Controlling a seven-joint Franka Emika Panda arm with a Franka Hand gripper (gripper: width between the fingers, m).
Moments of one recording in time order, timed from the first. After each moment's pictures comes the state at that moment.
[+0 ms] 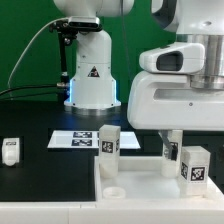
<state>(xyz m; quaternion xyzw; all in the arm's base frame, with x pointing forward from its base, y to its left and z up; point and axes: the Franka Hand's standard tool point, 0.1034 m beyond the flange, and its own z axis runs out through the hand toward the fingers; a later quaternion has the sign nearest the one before) 0.644 0.115 0.082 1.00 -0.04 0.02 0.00</state>
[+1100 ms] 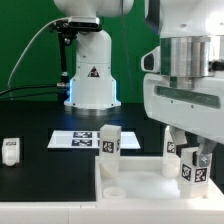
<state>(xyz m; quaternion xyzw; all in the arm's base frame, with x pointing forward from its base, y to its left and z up) 0.641 0.105 0.080 0.79 -0.61 0.01 -0.05</state>
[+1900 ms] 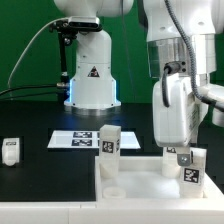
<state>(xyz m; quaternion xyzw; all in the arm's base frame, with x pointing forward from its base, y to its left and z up) 0.637 0.102 0.079 0.53 -0.84 -0.03 -0.08</state>
